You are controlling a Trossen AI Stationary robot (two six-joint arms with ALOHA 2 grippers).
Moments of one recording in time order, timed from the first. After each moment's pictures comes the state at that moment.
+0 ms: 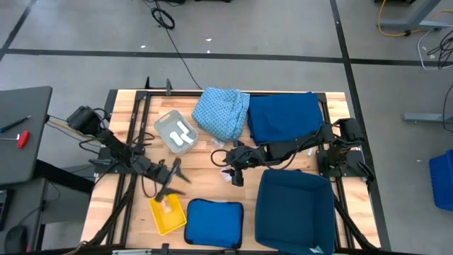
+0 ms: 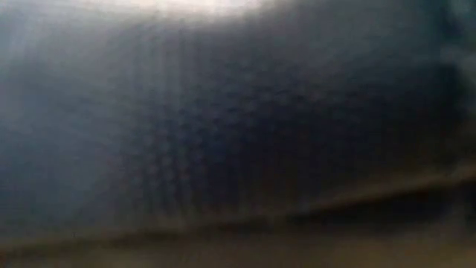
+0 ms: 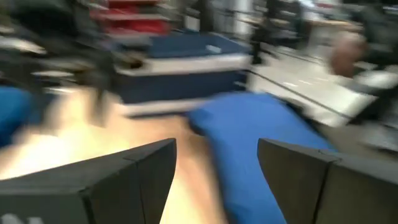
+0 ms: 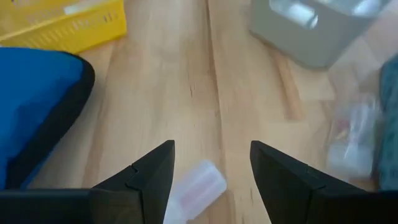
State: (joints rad) left arm -0.56 1.39 0.03 1.30 -0.23 0.01; right arm 0.13 1.80 1.06 0.04 0.08 0.13
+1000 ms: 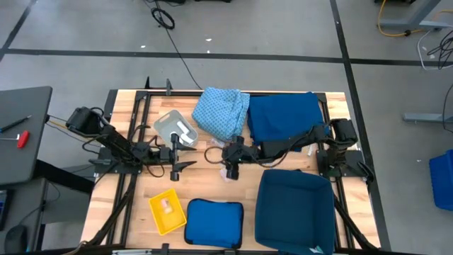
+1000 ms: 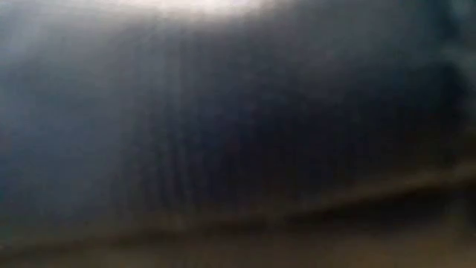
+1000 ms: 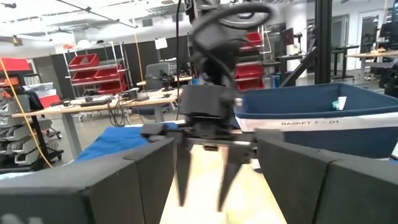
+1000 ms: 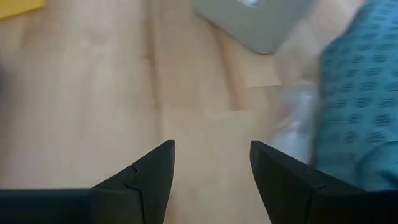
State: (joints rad) left arm -0.29 1.39 0.03 1.54 -0.36 0.20; right arm 0.08 1.88 1.15 -0.06 0.23 0.09
